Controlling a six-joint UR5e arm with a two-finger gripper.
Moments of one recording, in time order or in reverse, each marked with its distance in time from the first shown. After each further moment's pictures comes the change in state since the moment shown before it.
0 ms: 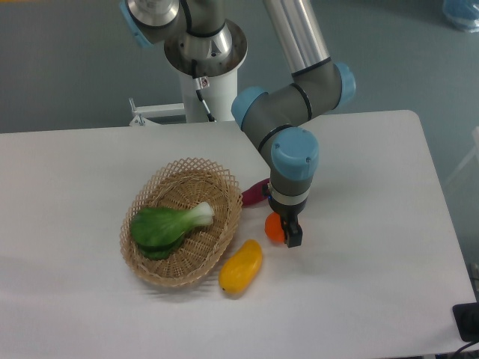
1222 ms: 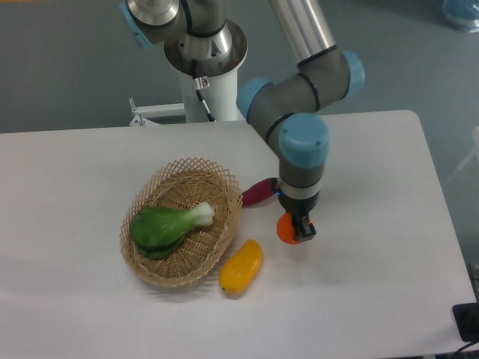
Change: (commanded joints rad) arm 0.074 0.081 0.219 -0.196 -0.170 -0.094
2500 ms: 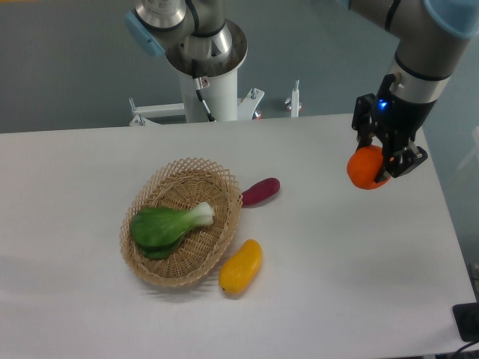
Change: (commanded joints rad) arm 0.164 0.048 0.364 -0.476 -0.014 0.094
